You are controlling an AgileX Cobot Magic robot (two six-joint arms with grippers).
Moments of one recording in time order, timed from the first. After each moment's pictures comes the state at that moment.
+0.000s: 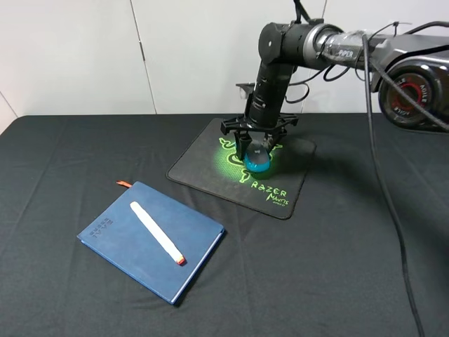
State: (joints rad) left arm 0.02 0.00 -0.50 -0.02 1.05 0.08; right arm 0.44 2.46 -2.10 0.18 1.21 0.02
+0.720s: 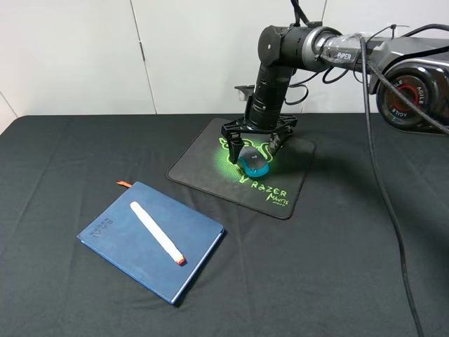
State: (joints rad) left arm 0.02 0.00 -0.50 -0.02 1.05 0.08; right arm 0.44 2.46 -2.10 0.18 1.21 -0.01
